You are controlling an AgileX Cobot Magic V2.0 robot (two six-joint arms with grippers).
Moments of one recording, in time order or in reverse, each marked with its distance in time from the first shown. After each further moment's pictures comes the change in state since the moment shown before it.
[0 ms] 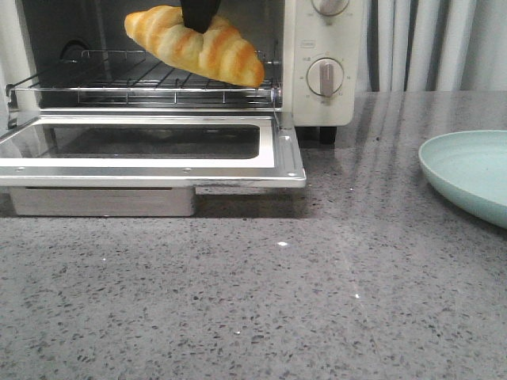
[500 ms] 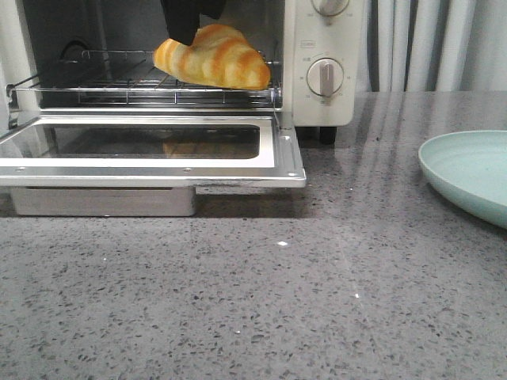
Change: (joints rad) left arm 0.000 0.000 0.000 0.000 0.000 0.000; right arm 0.004 0.000 0.000 0.000 0.010 0.036
